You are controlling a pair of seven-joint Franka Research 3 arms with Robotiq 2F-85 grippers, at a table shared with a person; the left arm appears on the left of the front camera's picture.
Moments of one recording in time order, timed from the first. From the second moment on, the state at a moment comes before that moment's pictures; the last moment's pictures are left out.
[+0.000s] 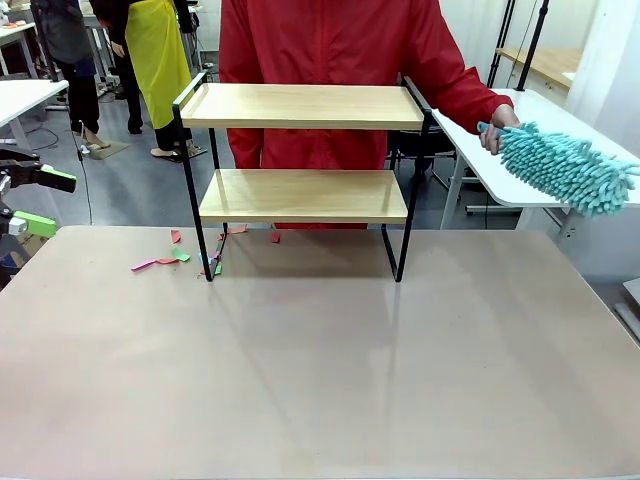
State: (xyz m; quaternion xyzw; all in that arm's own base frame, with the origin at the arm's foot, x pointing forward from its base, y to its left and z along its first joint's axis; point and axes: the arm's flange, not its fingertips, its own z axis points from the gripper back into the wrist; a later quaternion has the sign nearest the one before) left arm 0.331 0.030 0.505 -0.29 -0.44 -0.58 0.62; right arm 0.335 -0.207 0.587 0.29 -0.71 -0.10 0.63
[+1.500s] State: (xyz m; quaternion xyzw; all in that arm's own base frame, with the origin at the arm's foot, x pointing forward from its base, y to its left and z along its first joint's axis) left arm 0.331 0.030 0.506 -0.29 -0.44 -0.58 0.62; right arm 0.339 -0.220 0.583 0.28 -0.70 -0.12 0.64
